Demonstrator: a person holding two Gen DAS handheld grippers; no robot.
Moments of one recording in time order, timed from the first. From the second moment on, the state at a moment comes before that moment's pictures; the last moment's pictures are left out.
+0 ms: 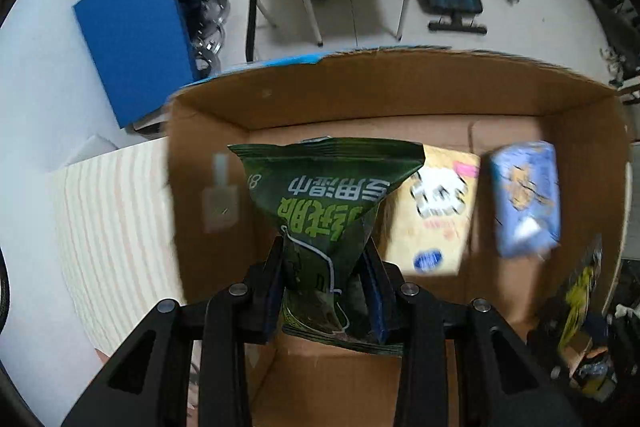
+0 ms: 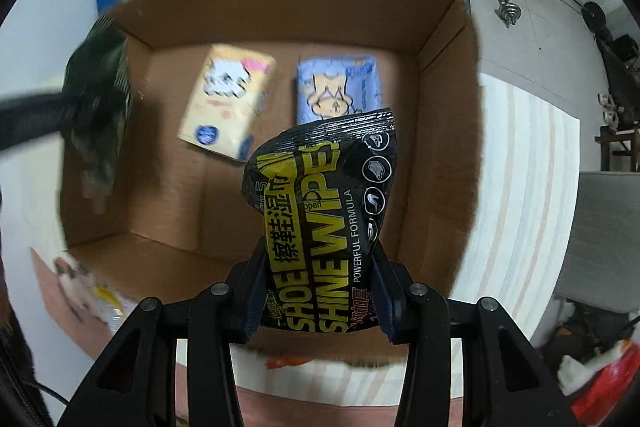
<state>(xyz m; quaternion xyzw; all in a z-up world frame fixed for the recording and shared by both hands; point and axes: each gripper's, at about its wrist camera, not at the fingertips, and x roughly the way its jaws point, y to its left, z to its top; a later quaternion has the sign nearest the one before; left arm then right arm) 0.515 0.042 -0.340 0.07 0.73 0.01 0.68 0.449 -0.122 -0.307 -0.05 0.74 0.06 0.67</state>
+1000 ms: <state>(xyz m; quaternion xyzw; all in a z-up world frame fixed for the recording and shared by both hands) 0.563 0.066 -0.333 0.03 0.73 0.00 0.68 0.478 -0.126 -0.341 -0.03 0.77 0.02 0.64</state>
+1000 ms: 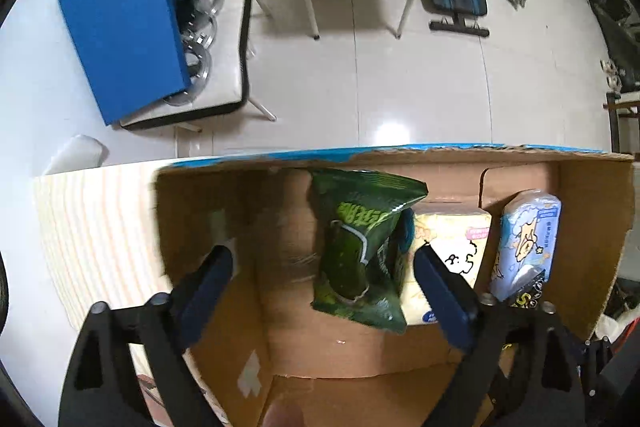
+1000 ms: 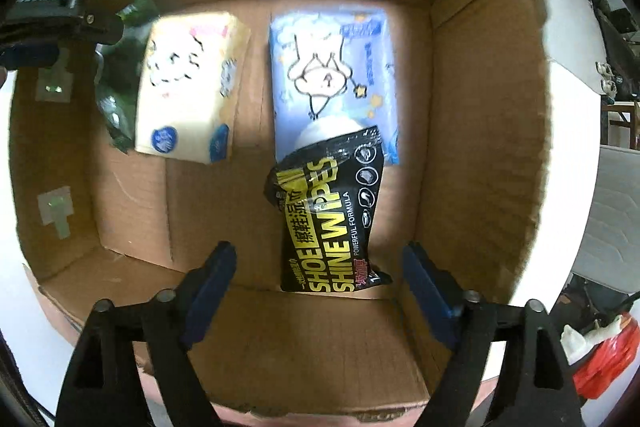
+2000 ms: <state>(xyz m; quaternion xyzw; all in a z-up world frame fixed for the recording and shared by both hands) 0.359 0.086 -0.163 0.01 0.58 0.02 0.82 0.366 -0.126 -0.197 0.02 0.65 0.09 0.75</state>
